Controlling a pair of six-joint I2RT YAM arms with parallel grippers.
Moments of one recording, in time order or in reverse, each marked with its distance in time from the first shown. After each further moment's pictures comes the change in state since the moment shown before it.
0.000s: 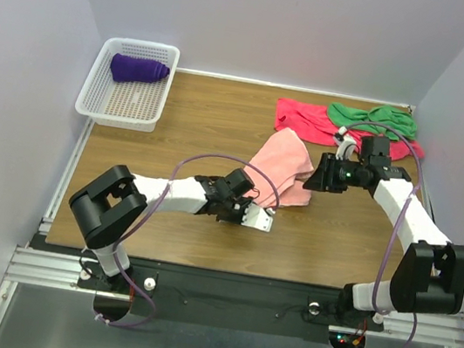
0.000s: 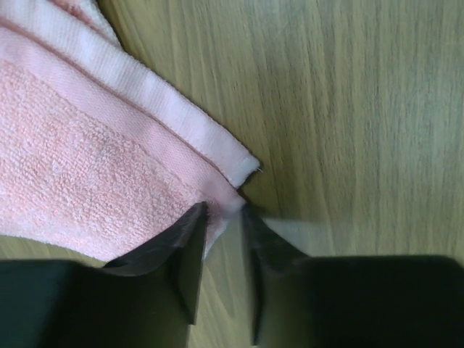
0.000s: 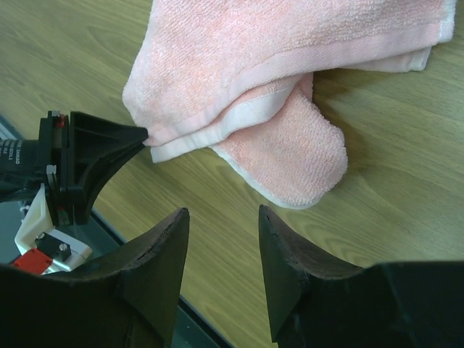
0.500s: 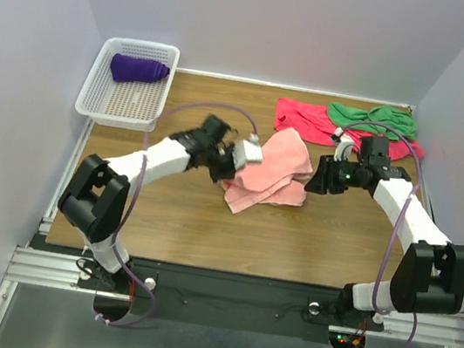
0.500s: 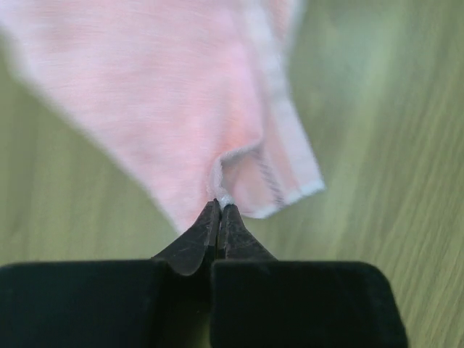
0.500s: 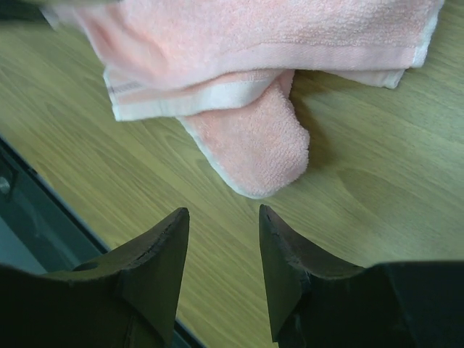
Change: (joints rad) left arm 0.278 -0.009 0.202 -0.130 0.258 -0.253; right arm 0.007 0.000 0.002 -0.018 0.015 -0.117
